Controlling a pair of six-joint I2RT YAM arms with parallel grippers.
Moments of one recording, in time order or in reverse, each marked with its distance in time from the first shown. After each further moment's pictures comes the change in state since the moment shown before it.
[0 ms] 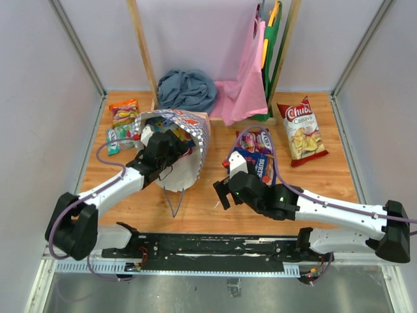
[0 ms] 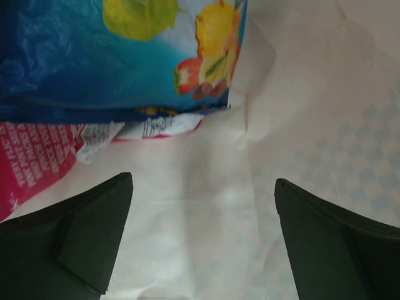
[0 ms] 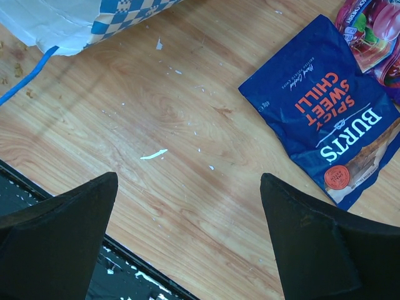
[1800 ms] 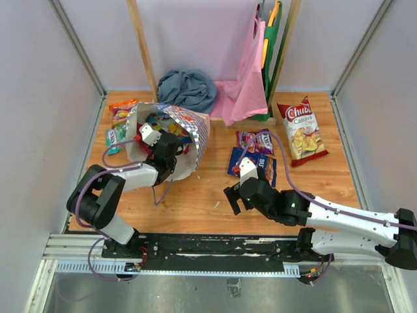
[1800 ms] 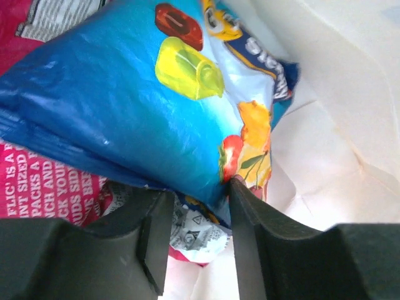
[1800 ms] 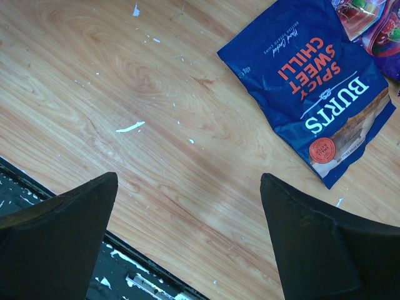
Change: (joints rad) left arm -0.011 0.352 0.010 0.490 -0.441 0.037; right arm -0.008 -0.128 -0.108 -0.044 0.003 -0.007
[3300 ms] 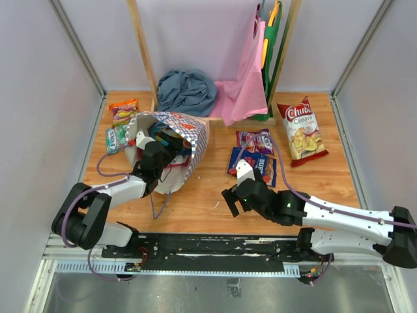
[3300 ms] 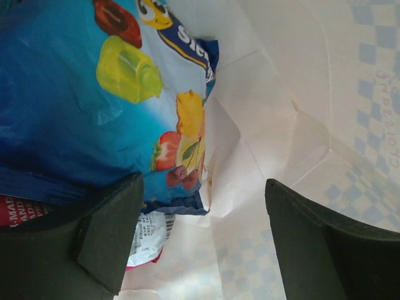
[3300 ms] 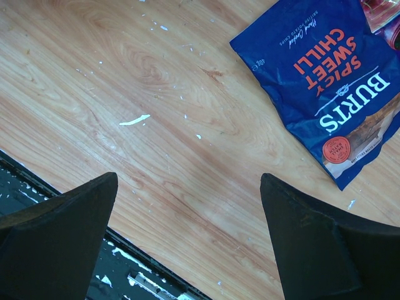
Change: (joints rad) left arm 0.069 -0.225 -0.197 0.101 0.386 -0.019; right arm 0.000 0.029 -0.023 0.023 -0.033 0.000
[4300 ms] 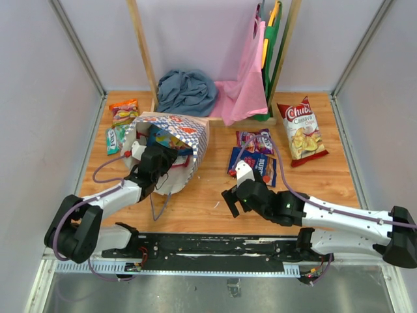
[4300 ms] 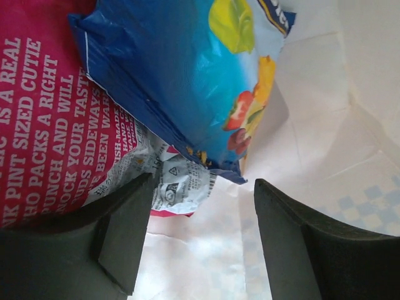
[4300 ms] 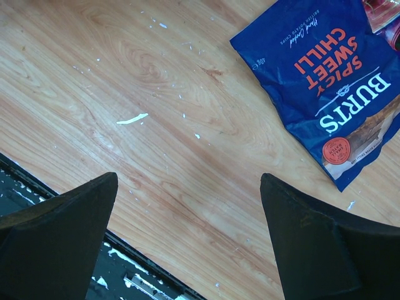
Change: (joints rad) left arm 0.003 -0.117 -0.033 -0.279 -0.004 -0.197; right arm 0.000 0.003 -0.015 0.016 0.000 -0.013
